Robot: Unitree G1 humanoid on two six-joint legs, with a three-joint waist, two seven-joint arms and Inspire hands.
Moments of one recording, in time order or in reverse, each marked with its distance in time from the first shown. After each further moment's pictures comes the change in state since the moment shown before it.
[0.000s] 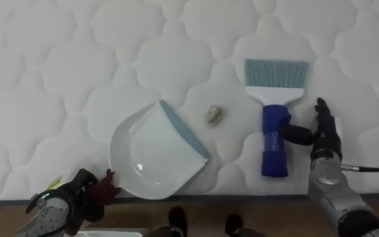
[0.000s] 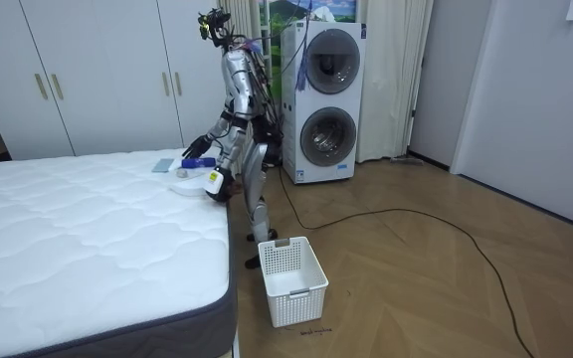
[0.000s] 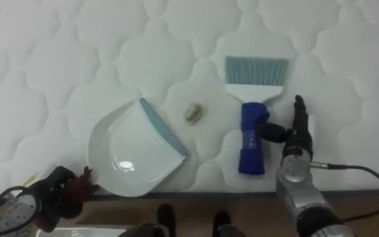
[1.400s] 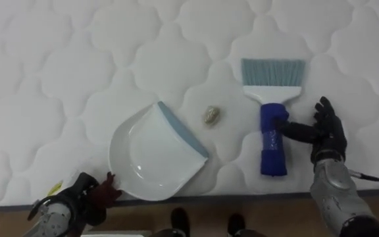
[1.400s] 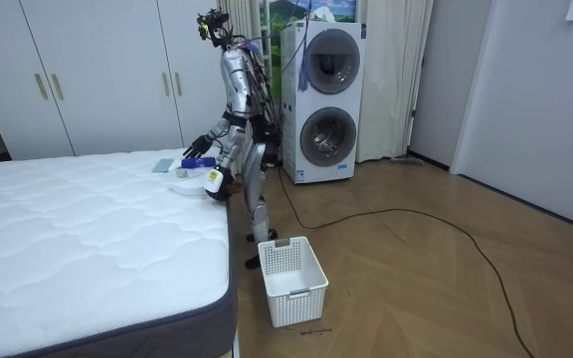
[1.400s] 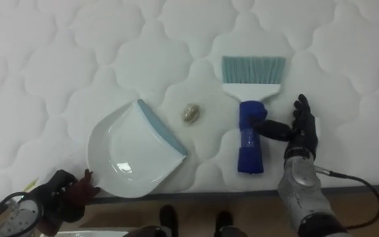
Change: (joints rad) left arm 0.017 -0.024 0.012 0.042 0.001 -0.038 0.039; right arm 0.045 0.012 -0.066 -0.051 0.161 -0.089 0.136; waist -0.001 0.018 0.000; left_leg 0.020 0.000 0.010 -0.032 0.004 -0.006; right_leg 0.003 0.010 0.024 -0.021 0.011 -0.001
